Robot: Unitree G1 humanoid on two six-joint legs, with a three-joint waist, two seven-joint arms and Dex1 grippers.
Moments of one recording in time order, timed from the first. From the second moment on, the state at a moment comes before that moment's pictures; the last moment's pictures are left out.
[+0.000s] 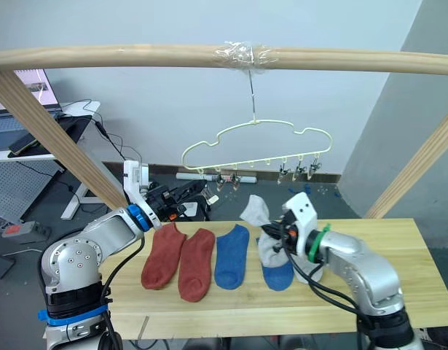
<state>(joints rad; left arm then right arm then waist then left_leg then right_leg) -0.35 0.32 0.34 -0.27 -0.99 1.06 -0.30 -0.21 -0.34 0.12 -0.48 0.45 0.96 0.55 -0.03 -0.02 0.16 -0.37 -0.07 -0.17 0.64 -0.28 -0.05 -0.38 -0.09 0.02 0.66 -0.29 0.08</state>
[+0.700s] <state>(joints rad) -0.35 0.33 0.33 -0.27 -1.05 1.06 -0.27 -0.28 -0.21 0.15 -0.48 0.54 1.02 0.45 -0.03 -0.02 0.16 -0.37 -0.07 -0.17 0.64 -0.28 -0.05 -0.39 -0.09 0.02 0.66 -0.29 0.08</state>
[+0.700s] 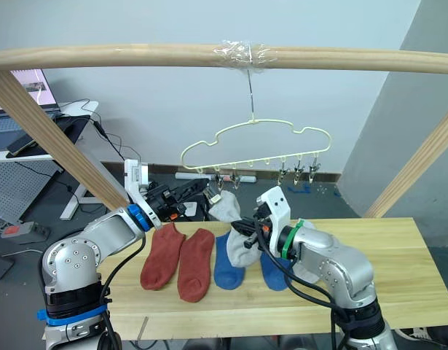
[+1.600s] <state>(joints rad) -0.35 0.33 0.32 -0.27 -1.05 1.06 -0.27 -0.33 -0.15 0.14 -0.46 0.62 1.05 0.40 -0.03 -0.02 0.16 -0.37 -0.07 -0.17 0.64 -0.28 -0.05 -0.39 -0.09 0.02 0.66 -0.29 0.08</state>
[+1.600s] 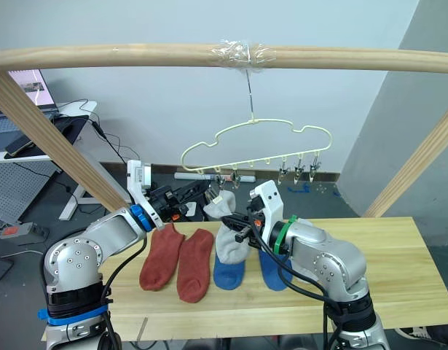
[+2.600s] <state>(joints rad) -0.23 0.46 0.35 -0.32 -1.14 1.04 -0.27 -0.33 -0.13 0.21 -0.38 0.59 0.99 0.40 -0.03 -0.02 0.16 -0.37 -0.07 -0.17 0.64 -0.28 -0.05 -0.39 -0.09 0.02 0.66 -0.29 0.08</state>
